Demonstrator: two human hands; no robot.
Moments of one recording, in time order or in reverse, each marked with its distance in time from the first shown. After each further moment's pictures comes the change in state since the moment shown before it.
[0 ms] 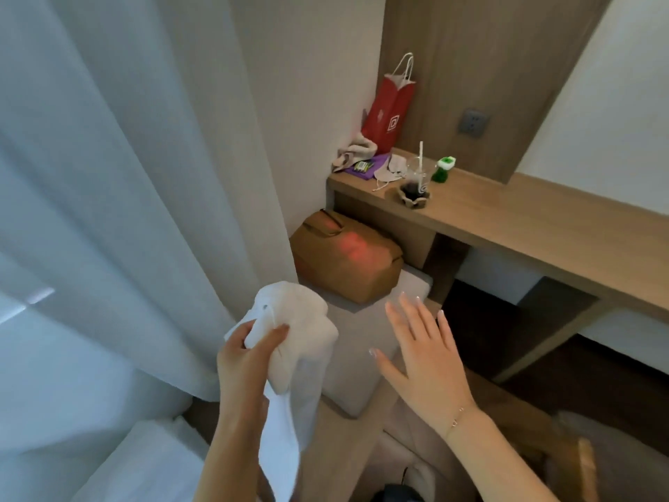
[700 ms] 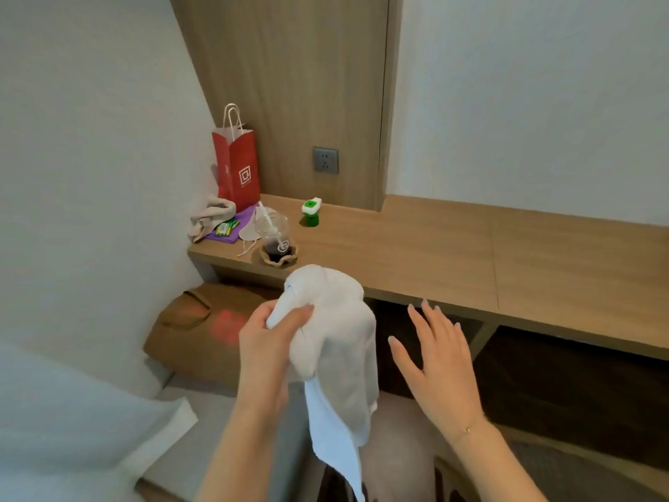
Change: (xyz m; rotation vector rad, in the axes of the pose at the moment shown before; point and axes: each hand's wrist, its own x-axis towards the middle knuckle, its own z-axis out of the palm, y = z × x) left_hand 0.005 0.075 0.384 -0.030 -0.429 0.015; right_hand 0.067 0.316 -0.047 0.245 0.233 0.505
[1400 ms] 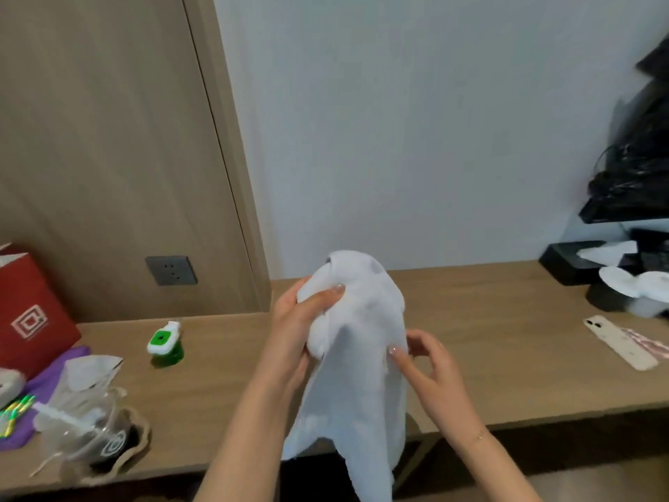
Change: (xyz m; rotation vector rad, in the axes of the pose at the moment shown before) left_hand 0.231 0.056 0.308 -0.131 -0.731 -0.082; right_hand 0.241 0.128 -0.058 0.698 0.261 0.246
